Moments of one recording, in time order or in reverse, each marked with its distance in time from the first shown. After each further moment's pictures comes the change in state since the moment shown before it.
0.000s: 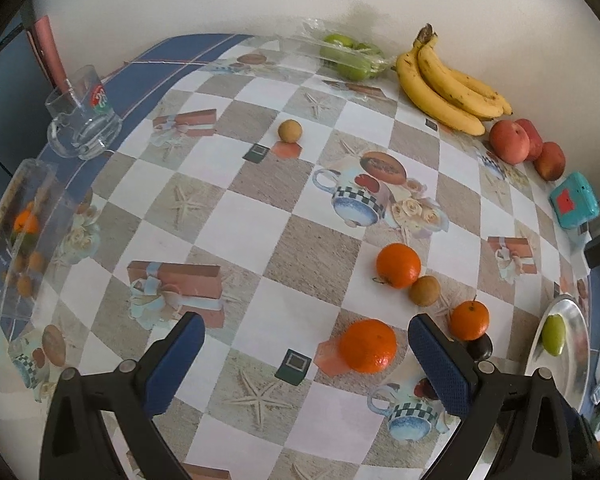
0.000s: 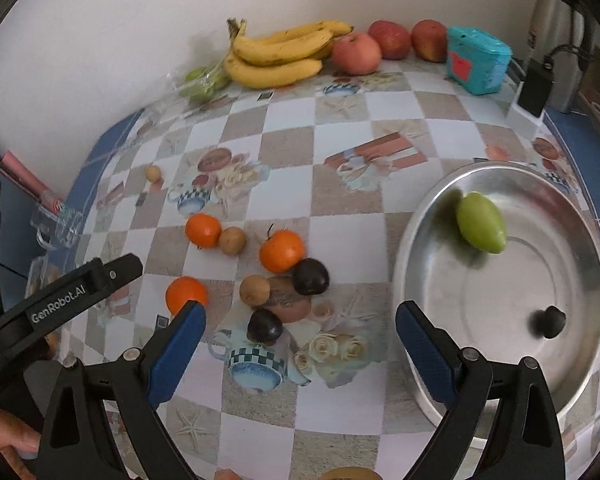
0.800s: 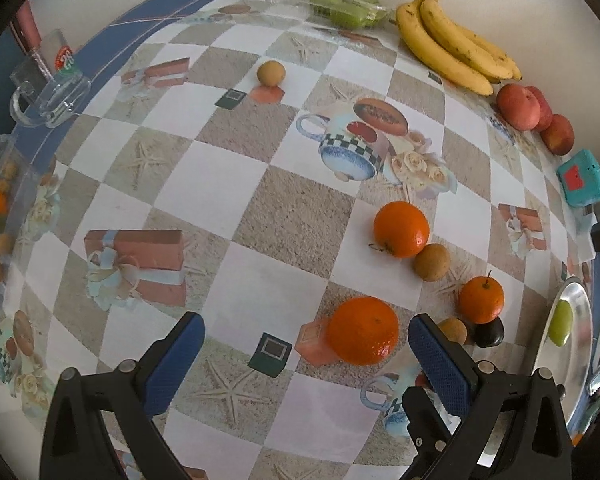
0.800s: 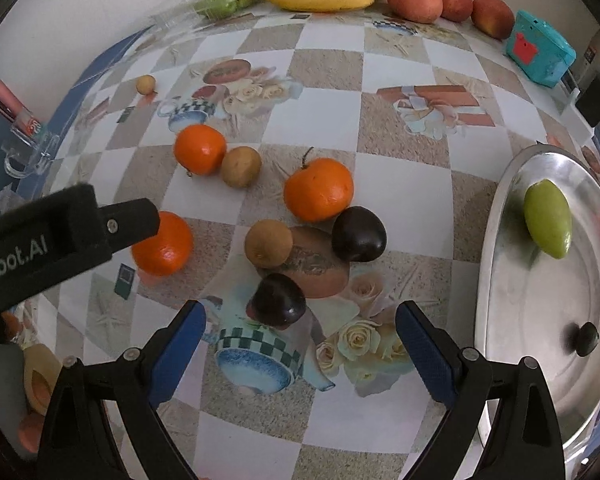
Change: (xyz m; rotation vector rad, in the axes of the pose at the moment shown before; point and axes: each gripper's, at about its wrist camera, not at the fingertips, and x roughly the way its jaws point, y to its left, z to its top) left arm 0.040 -0.009 -0.006 -0.002 0.145 -0.035; right arm 0.064 0.024 -0.012 -0.113 0.172 -0.066
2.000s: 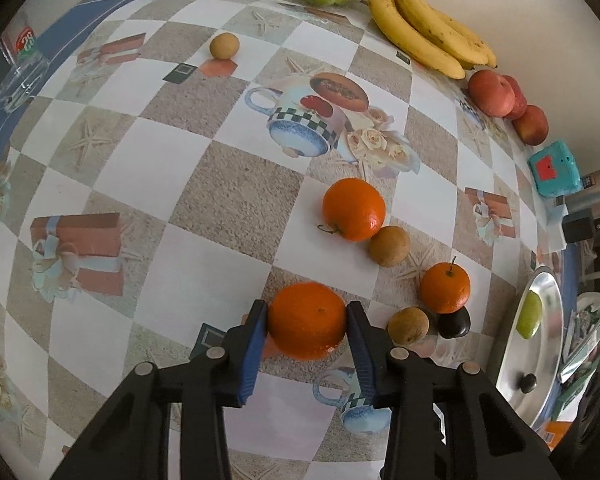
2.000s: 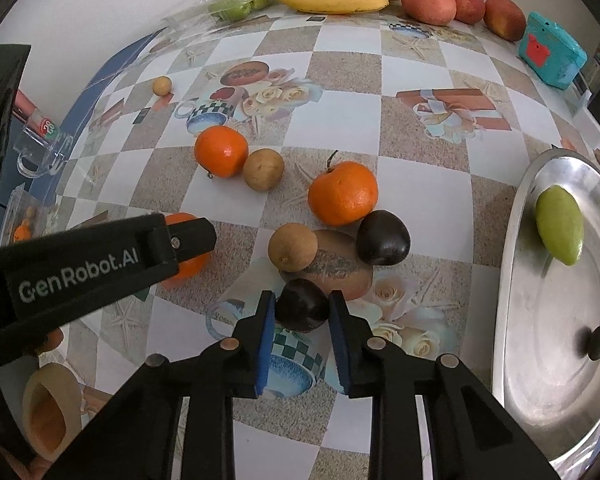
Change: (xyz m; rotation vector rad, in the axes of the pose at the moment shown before) left arm 0.012 -0.012 0.001 -0.004 0.060 -0.147; right arm -0.002 0.007 0.004 -0.017 -0.012 0.055
